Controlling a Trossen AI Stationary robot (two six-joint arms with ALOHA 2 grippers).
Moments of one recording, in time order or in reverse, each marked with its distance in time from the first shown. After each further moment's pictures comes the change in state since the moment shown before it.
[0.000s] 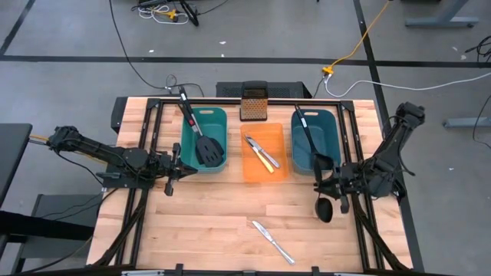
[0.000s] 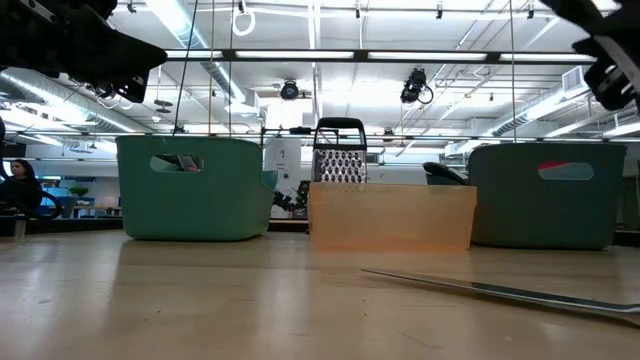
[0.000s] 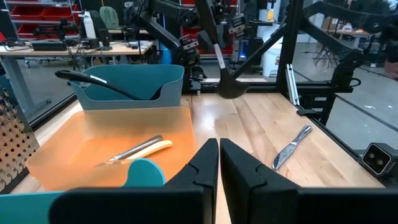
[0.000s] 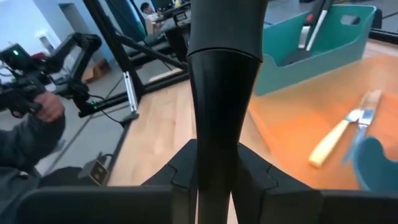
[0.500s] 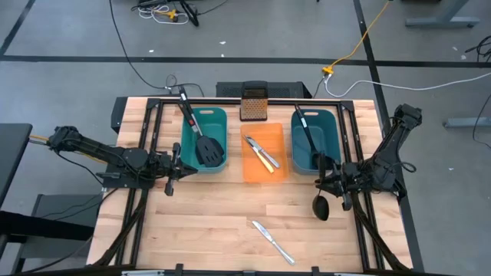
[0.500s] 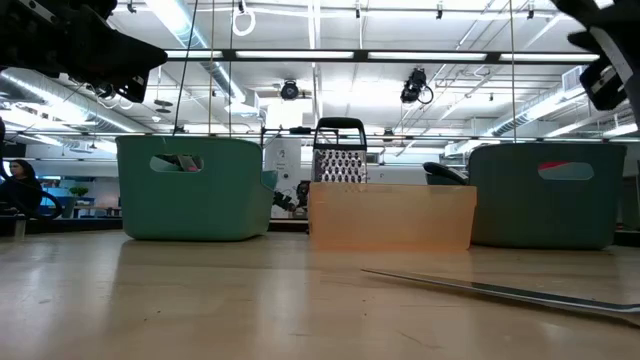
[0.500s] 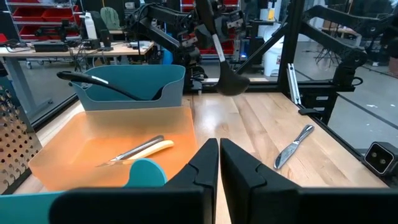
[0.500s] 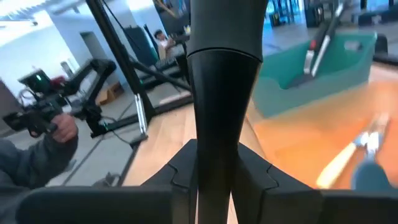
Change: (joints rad) left arm 0.000 0.000 0.000 0.000 -0.004 0.007; right arm -0.018 -0.104 -0.083 0.208 0.000 -0.176
